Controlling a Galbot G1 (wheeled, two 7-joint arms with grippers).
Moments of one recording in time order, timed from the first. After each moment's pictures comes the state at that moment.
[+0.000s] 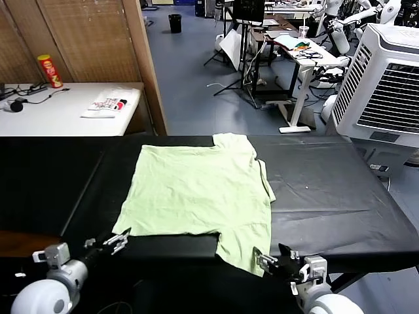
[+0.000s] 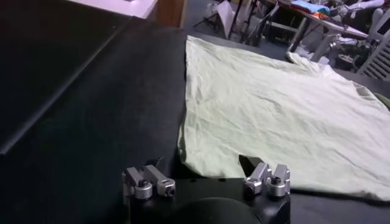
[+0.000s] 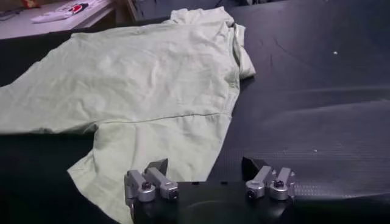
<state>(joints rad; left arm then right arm) 1.59 -1.11 -0.78 -2.09 -0.78 0.63 -0.07 -1.61 1.34 0.49 2.21 0.35 -0.73 0.07</state>
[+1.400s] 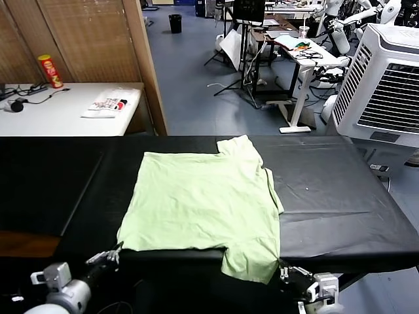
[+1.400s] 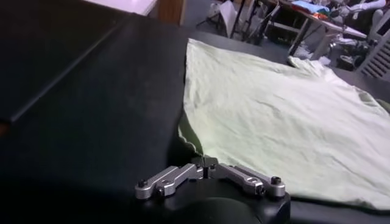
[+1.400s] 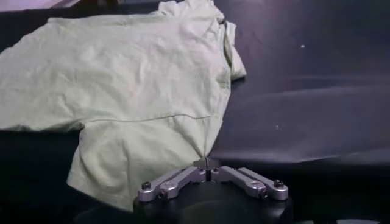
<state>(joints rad) 1.75 -1.21 -0.78 -2.27 -0.74 0.55 -0.11 -1.69 1.31 0.61 2.33 0.41 -0.60 0.04</state>
